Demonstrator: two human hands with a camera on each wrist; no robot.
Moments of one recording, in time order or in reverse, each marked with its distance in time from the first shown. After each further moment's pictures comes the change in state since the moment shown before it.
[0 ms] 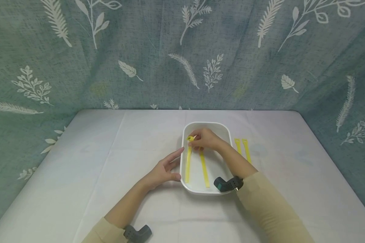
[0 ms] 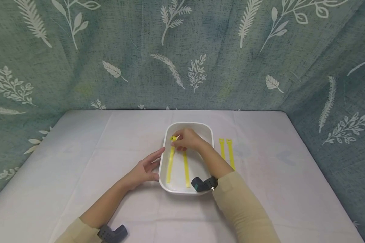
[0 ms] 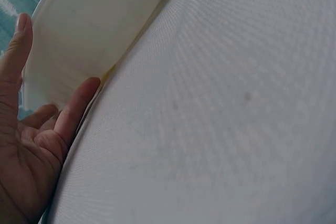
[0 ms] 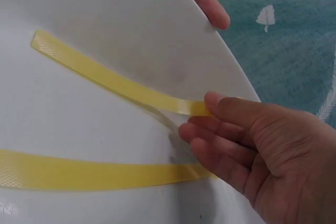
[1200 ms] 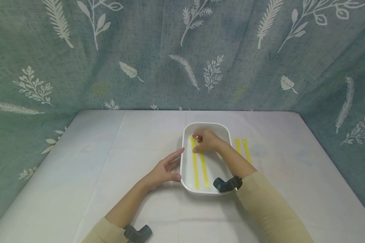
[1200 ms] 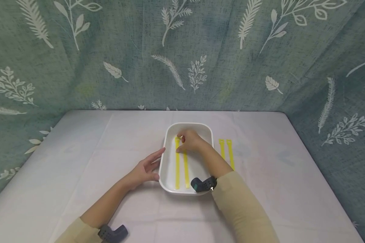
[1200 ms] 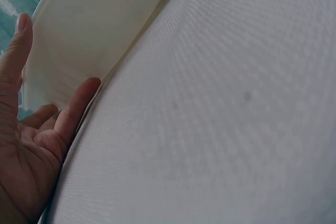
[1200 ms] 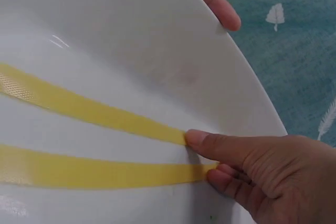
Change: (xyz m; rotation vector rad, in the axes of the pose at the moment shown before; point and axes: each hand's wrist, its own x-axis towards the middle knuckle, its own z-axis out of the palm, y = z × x) left_hand 0.000 0.001 0.000 -0.028 -0.005 -0.006; right_hand -0.001 0.007 -0.001 -0.229 0.098 -0.033
